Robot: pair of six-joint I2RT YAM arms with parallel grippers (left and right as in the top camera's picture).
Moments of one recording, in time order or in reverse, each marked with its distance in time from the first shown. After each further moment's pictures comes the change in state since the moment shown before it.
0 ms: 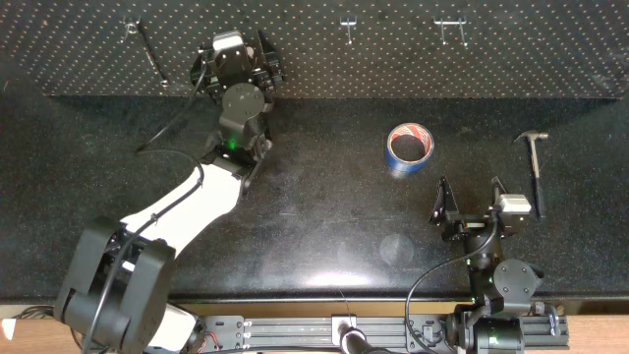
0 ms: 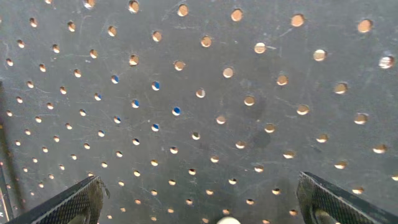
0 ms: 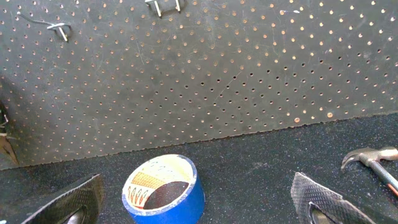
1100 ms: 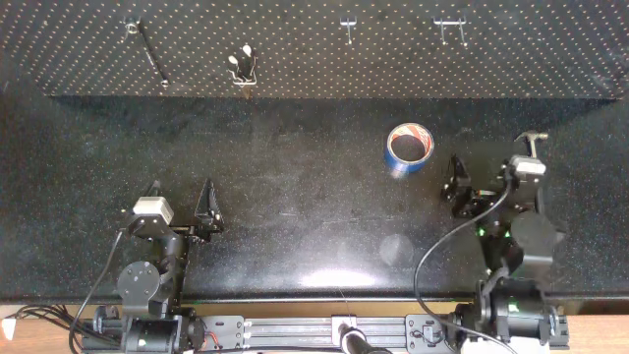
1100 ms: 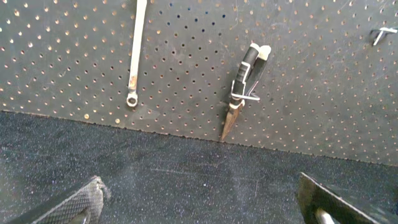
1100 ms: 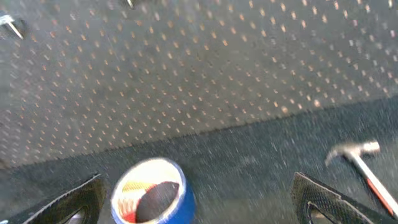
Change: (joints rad) left arm 0.396 -1.665 -0.867 -0.795 0.680 -0.059; right arm -0.035 0.507 0.306 -0.008 -0.001 -0.003
